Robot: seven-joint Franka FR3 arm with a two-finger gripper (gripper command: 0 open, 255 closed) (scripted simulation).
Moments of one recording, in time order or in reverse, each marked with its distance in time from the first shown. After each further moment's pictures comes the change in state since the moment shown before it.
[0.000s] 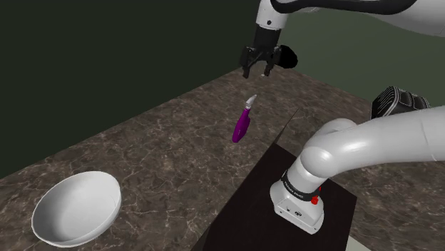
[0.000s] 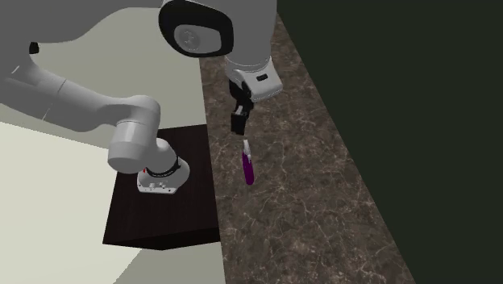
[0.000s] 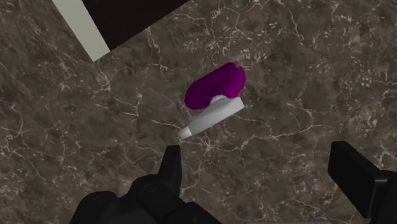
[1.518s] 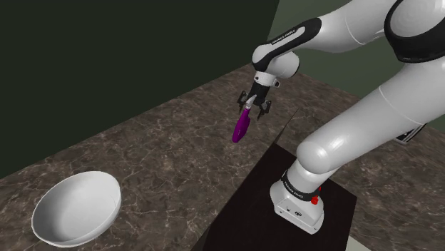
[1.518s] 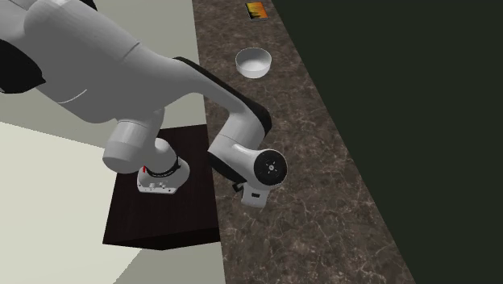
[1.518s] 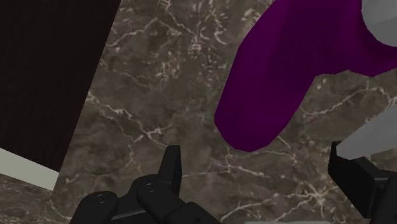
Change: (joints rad) arm -0.159 0.433 -0.218 -0.260 0.255 0.522 0.175
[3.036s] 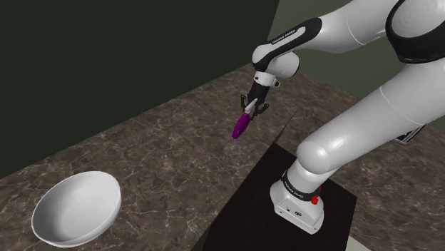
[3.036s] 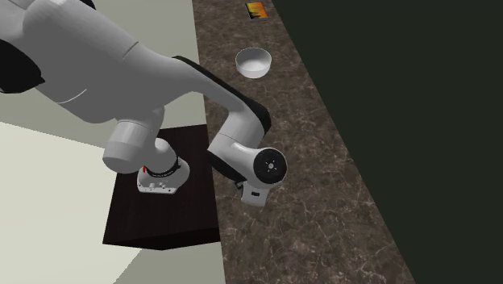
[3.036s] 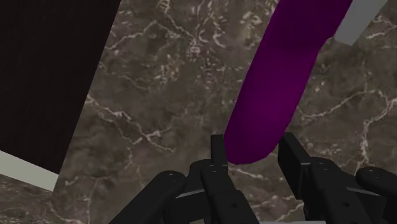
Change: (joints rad) arm 0.002 -0.007 0.004 -0.004 0.001 -0.001 0.007
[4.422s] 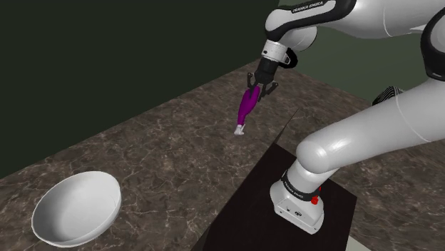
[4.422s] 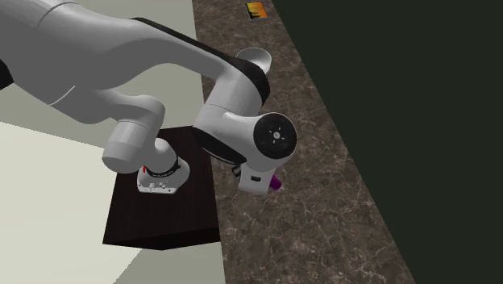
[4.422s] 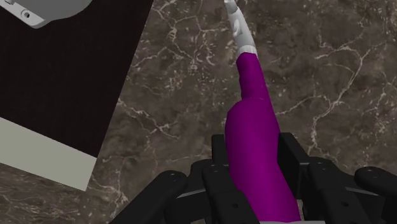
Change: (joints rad) arm -0.021 -0.177 0.022 0.149 -0.059 -0.311 0.102
